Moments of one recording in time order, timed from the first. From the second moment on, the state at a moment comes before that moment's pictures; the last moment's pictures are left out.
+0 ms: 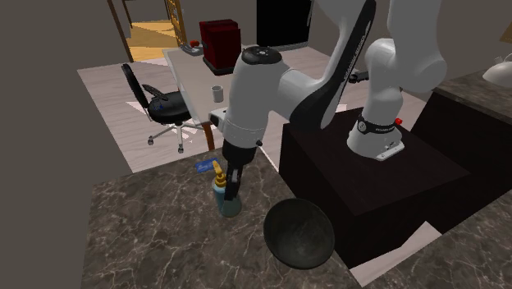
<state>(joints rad) -0.07 0.25 0.27 -2.24 -0.32 2.69 0.80</state>
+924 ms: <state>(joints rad) -0.10 0.11 0.32 -2.21 -0.19 2.53 0.70</state>
